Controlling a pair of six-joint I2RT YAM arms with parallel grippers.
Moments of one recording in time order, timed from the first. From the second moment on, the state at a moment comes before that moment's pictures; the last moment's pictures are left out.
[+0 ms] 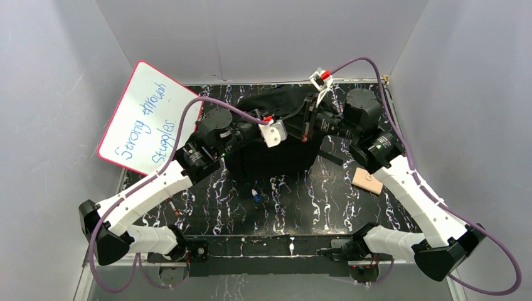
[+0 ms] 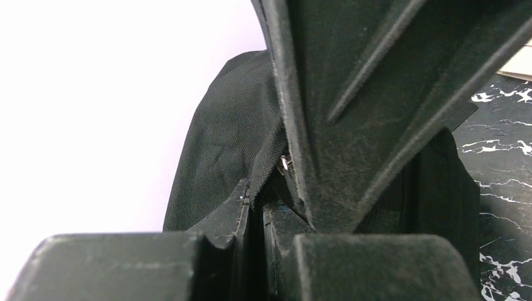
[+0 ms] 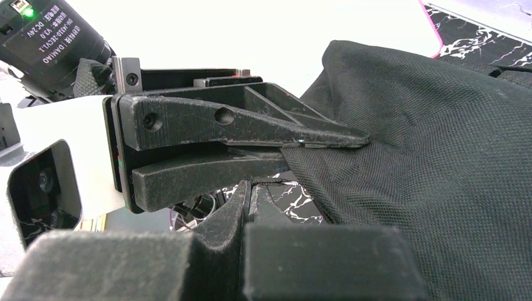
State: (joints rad) left arm -0.89 1.25 1.23 -0.03 0.10 0.82; right arm 0.63 1.11 1.29 -0.22 -0.62 0.43
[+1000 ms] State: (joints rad) left arm -0.91 1.19 1.16 -0.02 0.07 0.81; right arm 0.71 0.92 1.24 -0.49 -0.28 0.28
